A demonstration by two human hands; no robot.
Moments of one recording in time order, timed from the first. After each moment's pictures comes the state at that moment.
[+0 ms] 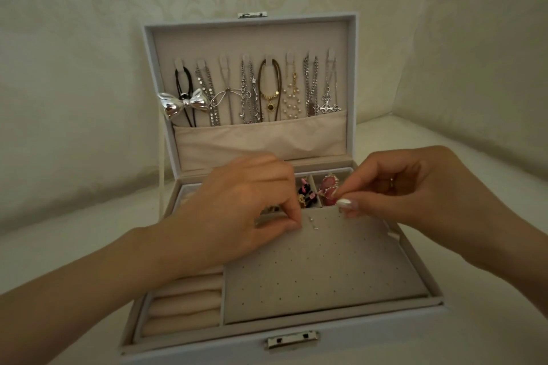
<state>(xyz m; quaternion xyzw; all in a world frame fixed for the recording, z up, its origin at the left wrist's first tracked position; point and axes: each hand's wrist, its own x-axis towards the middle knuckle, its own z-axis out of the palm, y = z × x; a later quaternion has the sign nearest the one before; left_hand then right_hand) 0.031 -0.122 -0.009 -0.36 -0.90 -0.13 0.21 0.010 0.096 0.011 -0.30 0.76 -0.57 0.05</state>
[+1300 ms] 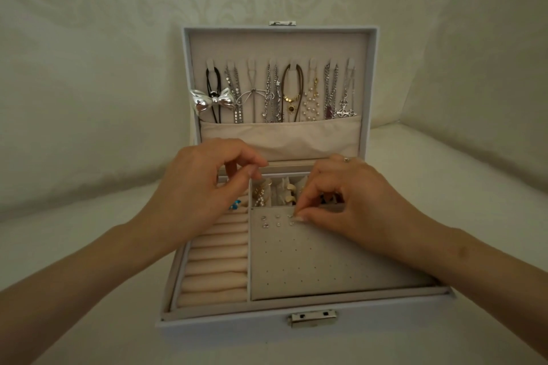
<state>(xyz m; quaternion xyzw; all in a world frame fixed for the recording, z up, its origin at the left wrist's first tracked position) 0.047 -0.162 -0.009 -0.16 -0.90 -0.31 0.27 -0.006 0.048 -0.016 -0.45 0.84 -0.31 -0.07</state>
